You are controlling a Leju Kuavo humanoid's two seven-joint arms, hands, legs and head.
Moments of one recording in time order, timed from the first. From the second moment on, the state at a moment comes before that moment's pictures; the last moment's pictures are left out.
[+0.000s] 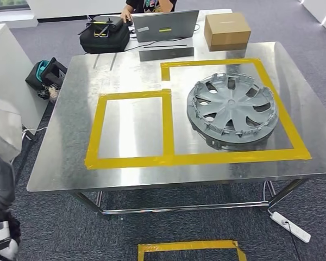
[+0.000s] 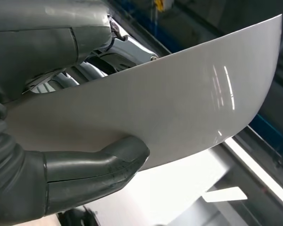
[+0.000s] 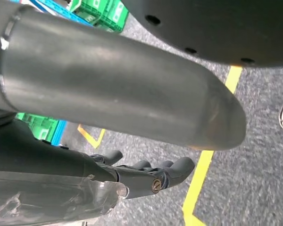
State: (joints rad) left arm 0.15 0.02 0.01 -2.06 -0.48 0.54 -0.53; right arm -0.03 0.18 -1.17 -0.22 1.57 0.16 0.15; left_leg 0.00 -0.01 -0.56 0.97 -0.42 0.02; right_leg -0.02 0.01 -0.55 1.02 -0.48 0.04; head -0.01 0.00
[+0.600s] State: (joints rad) left arm -0.25 0.08 -0.24 -1.59 -0.62 0.33 -0.32; right arm -0.03 0.16 -1.08 -0.22 1.57 0.18 0.14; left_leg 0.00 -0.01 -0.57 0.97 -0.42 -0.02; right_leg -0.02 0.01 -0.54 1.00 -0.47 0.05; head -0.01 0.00
